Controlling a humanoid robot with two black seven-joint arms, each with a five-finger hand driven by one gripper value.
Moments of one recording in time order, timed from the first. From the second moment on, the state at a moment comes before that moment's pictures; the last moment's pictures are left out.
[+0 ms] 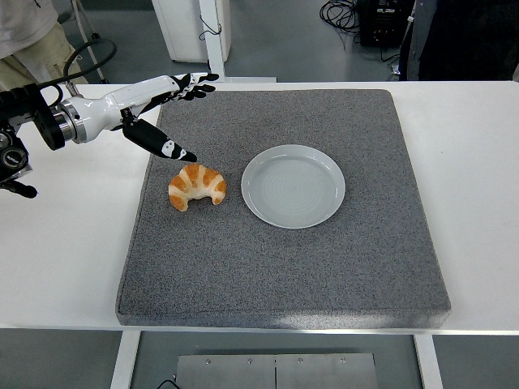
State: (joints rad) left arm -1.02 0.76 -0.40 -1.38 1.07 -0.16 -0.13; right arm -0.10 0.00 -0.01 0.15 -0.10 -0.03 0.24
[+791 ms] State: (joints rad) left arm -0.85 0.69 -0.39 -1.38 1.39 0.01 -0.13; right arm -0.10 0.00 -0.01 0.15 -0.10 -0.03 0.24
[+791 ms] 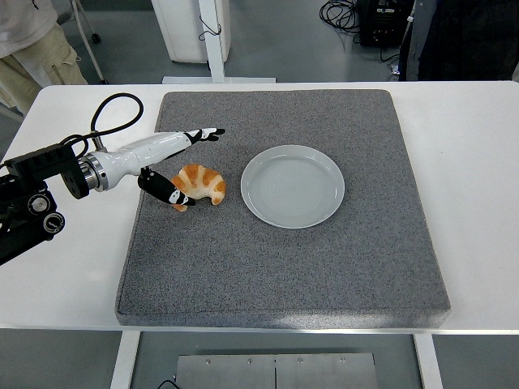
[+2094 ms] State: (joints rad) left arm -0.83 0.53 -0.35 -1.17 1.51 0.12 -0.17; right arm -0.10 0.00 -0.01 0.15 -0.10 -0.03 0.24
